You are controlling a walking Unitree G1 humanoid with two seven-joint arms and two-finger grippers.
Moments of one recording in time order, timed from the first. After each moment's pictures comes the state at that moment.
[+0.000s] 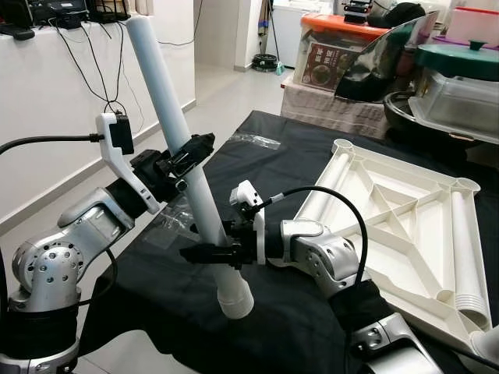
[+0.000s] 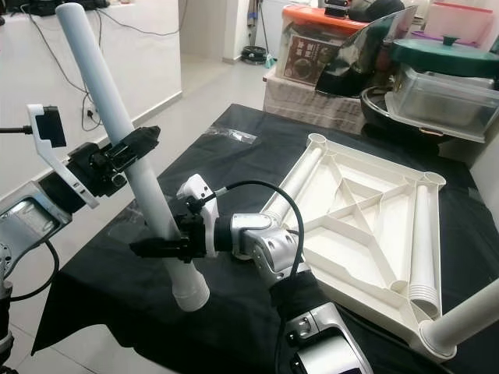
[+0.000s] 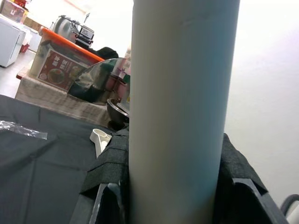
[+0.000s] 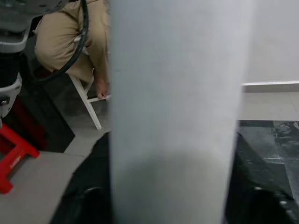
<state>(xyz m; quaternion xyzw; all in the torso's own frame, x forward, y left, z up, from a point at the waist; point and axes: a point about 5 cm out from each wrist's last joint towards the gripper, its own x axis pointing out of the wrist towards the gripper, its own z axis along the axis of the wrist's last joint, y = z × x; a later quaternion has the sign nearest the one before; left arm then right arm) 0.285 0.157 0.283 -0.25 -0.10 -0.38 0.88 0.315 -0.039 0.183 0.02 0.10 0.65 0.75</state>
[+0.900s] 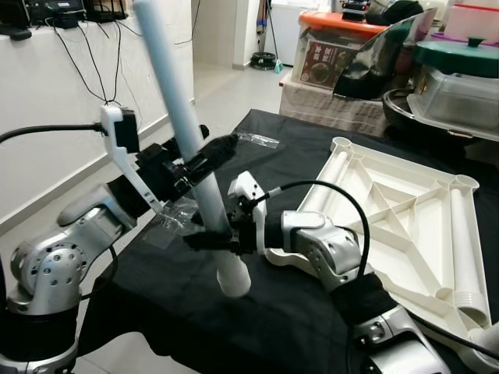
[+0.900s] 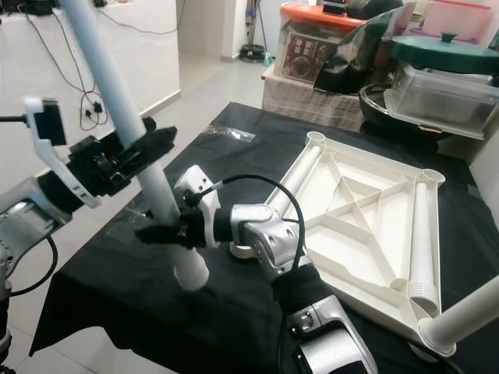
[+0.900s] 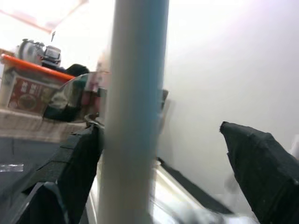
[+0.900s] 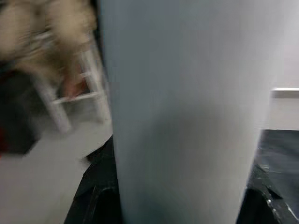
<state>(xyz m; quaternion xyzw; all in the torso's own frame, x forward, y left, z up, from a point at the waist) 0.265 0.157 0.297 -0.19 -0.17 -0.44 0.86 0.336 -0.047 0.200 -0.01 0.07 0.59 0.81</state>
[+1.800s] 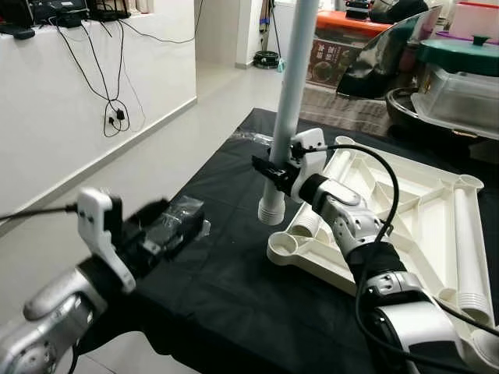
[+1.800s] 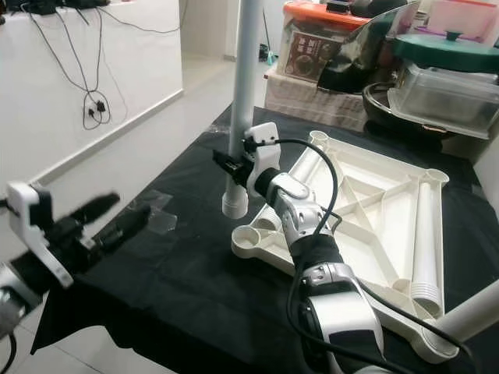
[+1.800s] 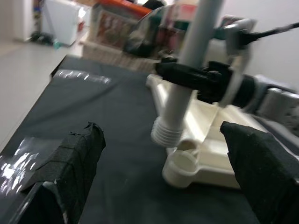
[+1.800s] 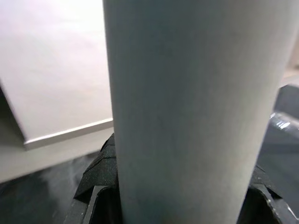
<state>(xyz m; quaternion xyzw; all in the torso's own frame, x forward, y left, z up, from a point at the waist) 0.222 0.177 0.213 -0.11 -0.04 -0.29 0.95 0.387 -0.123 0.202 0.02 -0.02 0.33 0.94</state>
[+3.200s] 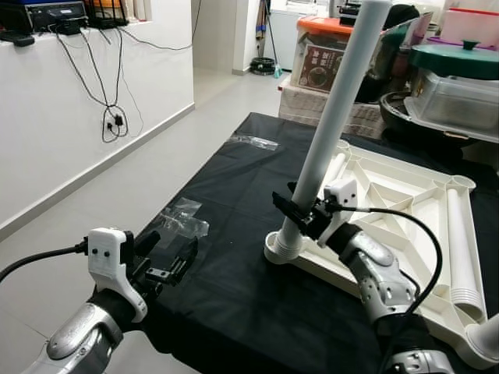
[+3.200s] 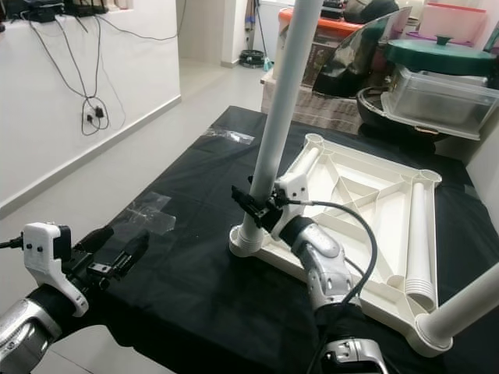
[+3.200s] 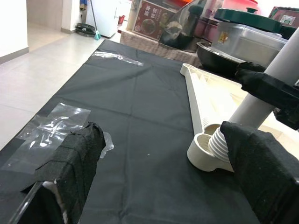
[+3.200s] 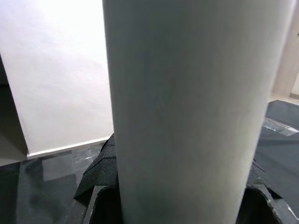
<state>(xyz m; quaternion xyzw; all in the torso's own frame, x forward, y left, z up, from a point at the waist) 0.212 0.168 0.179 -0.12 -0.01 -0.19 0.97 0.335 -0.146 0.163 0.02 -0.08 0.34 0.94</state>
